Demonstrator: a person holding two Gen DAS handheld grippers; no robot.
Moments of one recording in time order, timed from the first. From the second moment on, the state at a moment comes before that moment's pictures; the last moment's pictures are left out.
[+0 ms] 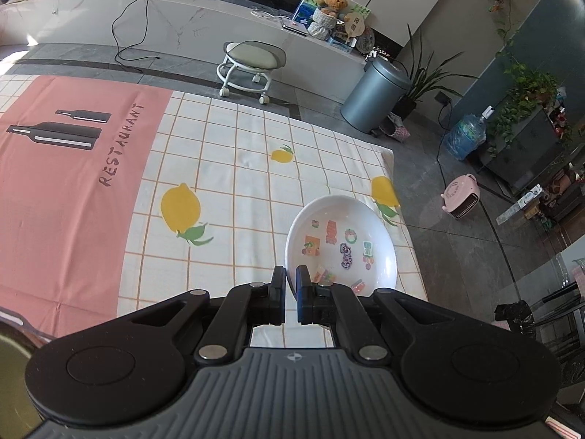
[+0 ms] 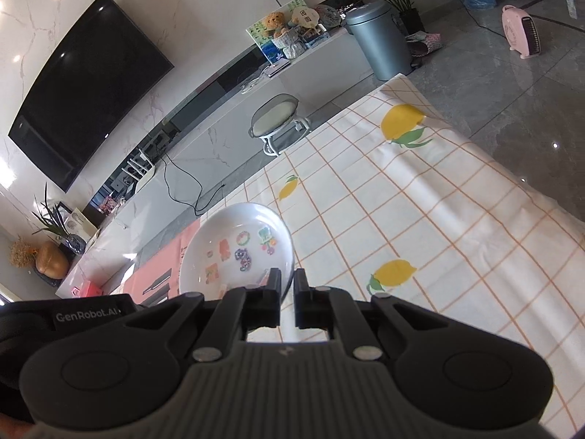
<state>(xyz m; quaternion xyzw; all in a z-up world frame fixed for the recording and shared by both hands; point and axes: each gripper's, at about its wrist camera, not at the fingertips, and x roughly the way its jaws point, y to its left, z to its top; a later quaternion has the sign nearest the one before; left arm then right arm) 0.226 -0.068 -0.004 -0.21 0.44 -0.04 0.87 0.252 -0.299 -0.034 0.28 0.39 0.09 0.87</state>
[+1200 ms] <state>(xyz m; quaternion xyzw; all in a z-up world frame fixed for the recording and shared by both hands) 0.118 -0.066 -0.070 -0.22 0.49 -0.08 0.84 0.115 -0.309 -0.082 0.28 0.45 0.05 0.85</state>
